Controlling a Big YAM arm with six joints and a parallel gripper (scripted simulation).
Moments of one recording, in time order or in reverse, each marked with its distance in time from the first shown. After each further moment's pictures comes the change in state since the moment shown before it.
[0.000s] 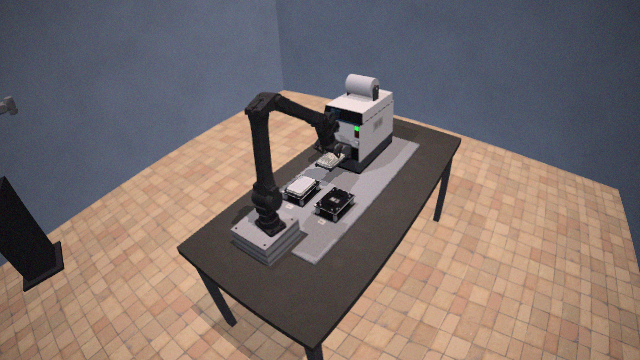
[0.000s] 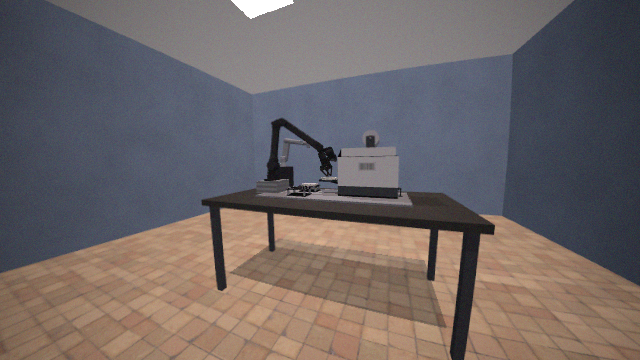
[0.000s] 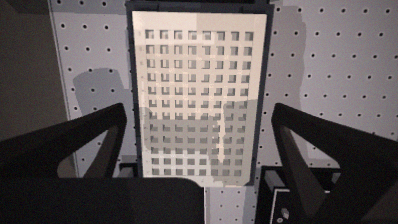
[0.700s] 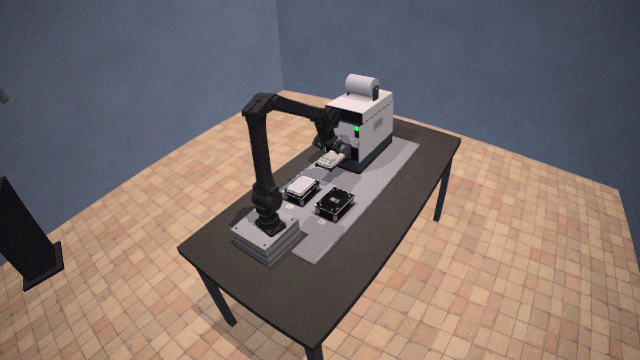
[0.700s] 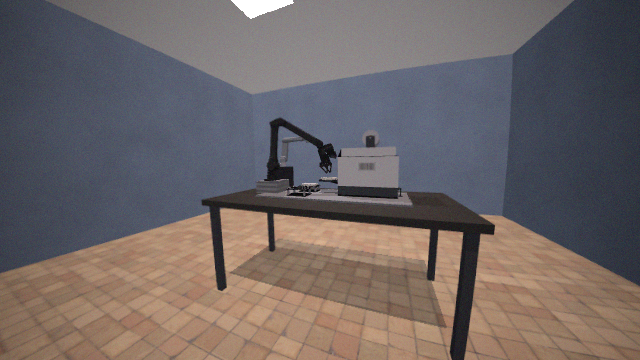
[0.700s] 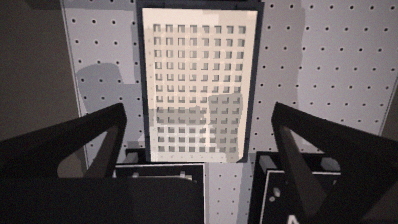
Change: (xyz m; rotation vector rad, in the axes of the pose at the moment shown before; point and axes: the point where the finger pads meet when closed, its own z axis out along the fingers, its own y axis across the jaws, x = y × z) arm -0.004 0.000 -0.026 0.001 0.019 -0.002
